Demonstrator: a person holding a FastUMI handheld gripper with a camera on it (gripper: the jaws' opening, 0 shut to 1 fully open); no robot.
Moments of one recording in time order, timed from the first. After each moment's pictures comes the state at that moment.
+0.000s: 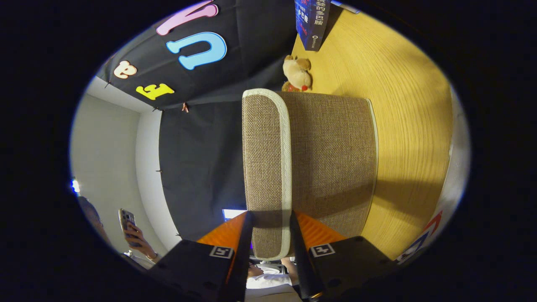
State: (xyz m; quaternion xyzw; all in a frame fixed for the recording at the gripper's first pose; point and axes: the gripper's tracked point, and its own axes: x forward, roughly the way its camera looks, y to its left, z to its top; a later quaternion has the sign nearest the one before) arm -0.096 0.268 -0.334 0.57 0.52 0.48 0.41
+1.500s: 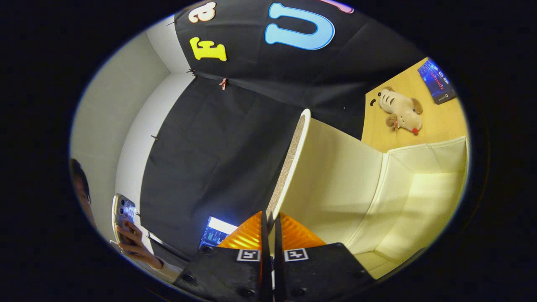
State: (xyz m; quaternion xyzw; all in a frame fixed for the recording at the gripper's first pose) arm -0.066 0.451 -0.102 0.49 0.38 0.53 0.58
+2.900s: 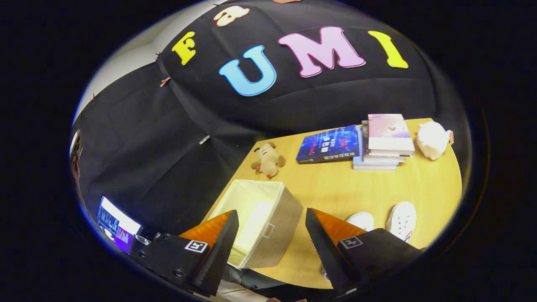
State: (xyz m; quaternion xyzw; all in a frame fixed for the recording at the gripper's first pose) arm -0.033 0.179 -0.229 0.25 0.39 0.27 0.84
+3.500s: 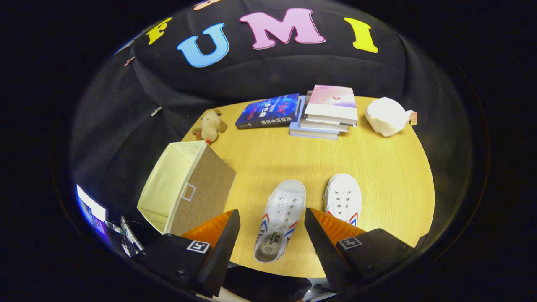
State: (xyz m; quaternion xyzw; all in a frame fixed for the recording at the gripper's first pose) arm -0.072 0.085 -0.348 0.15 0.51 0.19 0.83
